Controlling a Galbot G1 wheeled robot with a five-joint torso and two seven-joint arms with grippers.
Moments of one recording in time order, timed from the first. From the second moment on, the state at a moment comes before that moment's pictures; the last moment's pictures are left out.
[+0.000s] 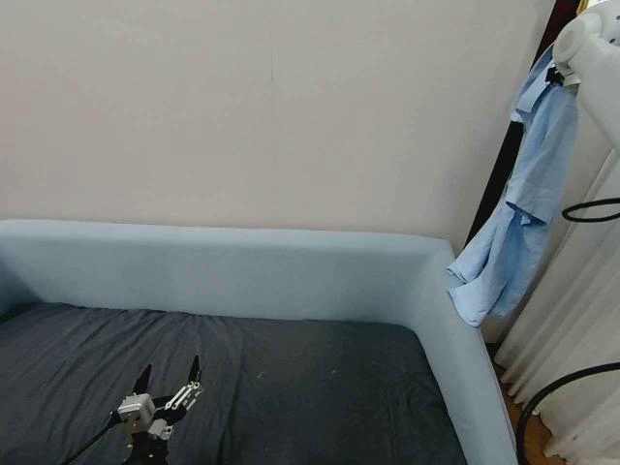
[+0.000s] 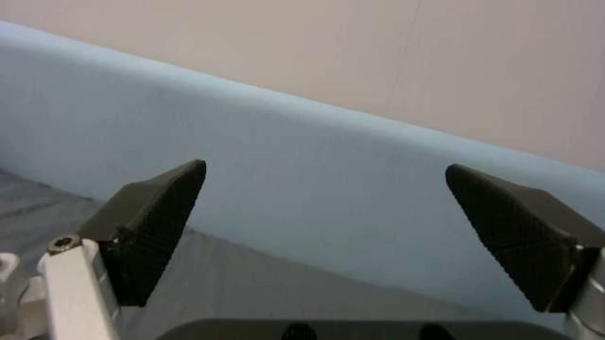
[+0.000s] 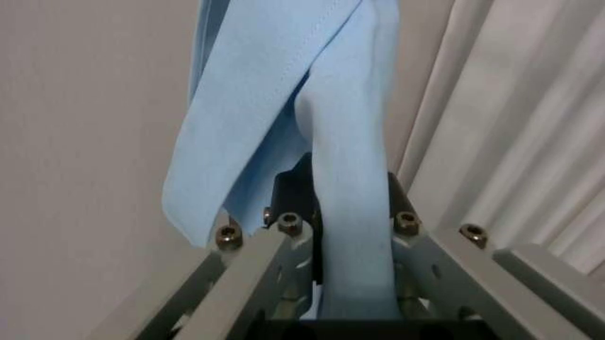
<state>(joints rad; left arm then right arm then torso) 1.67 -1.11 -0.46 -2.08 -0.50 -0.33 -0.34 0.81 1.08 -0.61 0.49 1.18 -0.71 0.56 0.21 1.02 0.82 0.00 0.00</state>
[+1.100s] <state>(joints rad) 1.72 -1.12 -0.47 -2.12 -0.48 -0.35 -0.34 0.77 1.06 -0.50 0.49 1.27 -0.69 0.62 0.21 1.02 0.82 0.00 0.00</state>
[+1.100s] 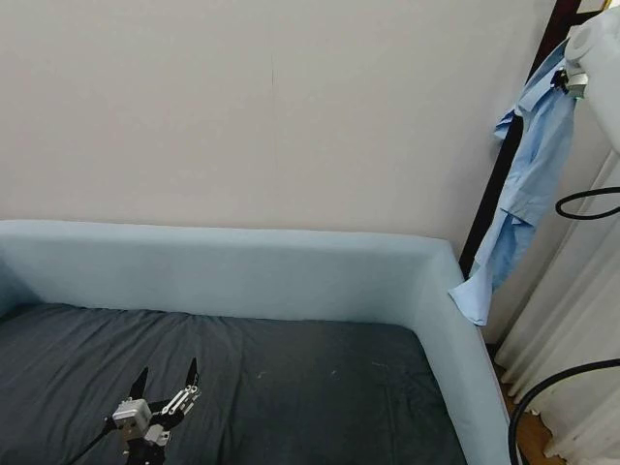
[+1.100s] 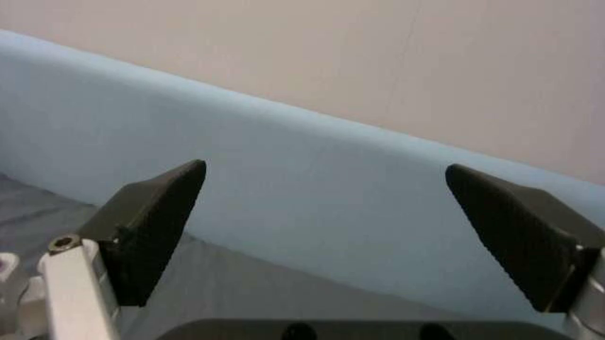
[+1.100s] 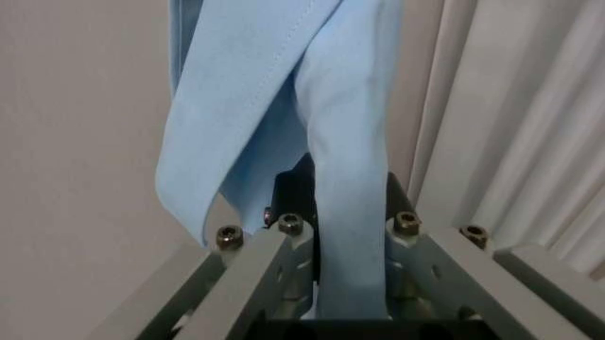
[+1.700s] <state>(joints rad) 1.75 -1.14 -0.50 -2.13 -0.48 -0.37 -0.34 0.78 1.06 -0.53 0.53 1.19 -0.63 0.51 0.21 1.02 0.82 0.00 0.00</state>
